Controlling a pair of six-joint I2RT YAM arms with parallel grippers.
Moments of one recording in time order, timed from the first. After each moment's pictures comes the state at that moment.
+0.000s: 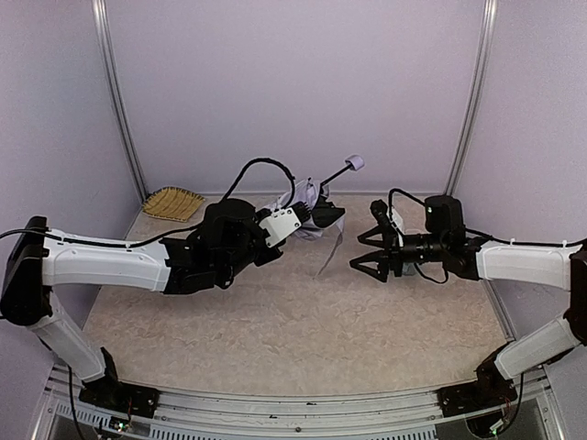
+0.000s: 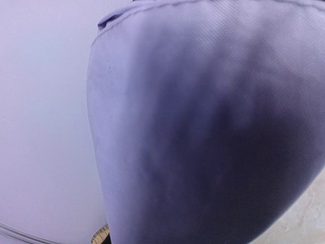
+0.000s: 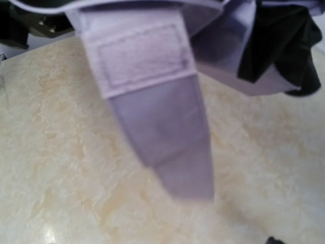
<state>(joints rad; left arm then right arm) -1.02 1.59 1.03 0.29 -0.56 0.70 0.48 1.35 0.73 0.20 -0.73 -0.21</state>
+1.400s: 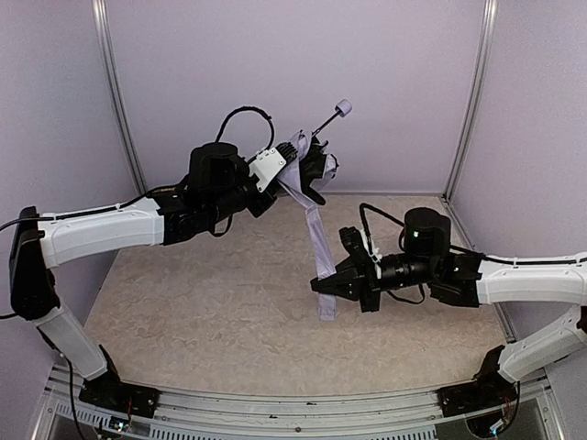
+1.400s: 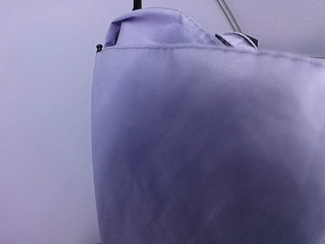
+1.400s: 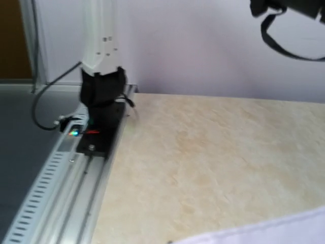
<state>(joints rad) -0.83 1.60 1.29 0.15 -0.28 0.59 0.90 1.26 0.74 0.34 -0.72 -0.19</state>
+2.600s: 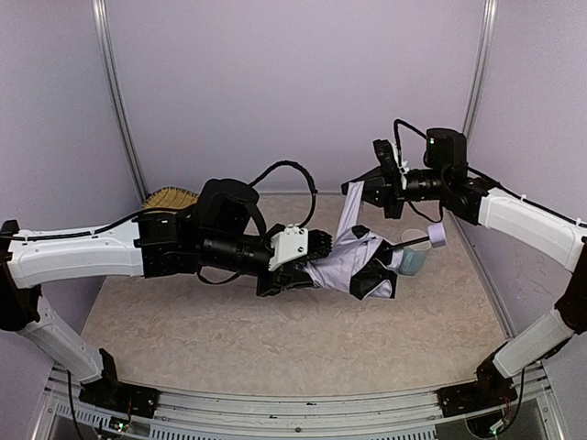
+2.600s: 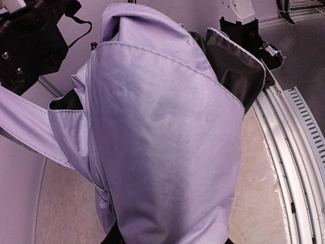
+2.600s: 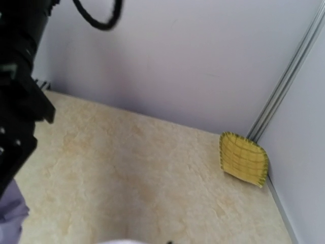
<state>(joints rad) -1.10 1.48 1.23 -0.25 0.28 0.59 0.47 1.45 1.23 0.02 -1.01 -0.53</state>
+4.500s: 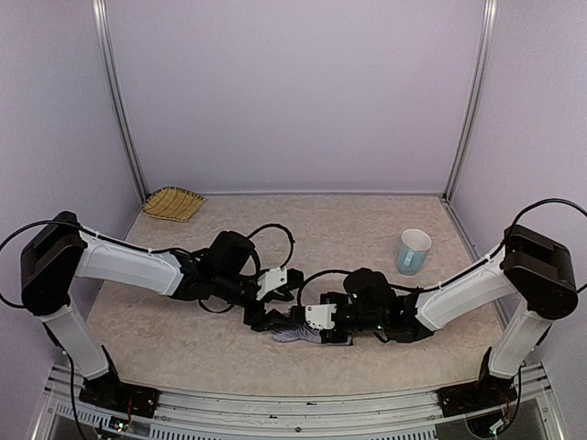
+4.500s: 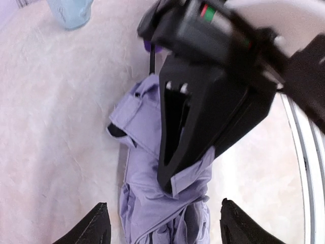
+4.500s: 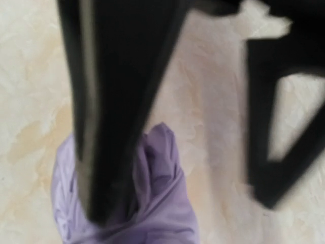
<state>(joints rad) -0.87 1.71 0.88 0.07 0.52 0.45 1.06 1.70 0.66 0.52 -0.08 -0.68</state>
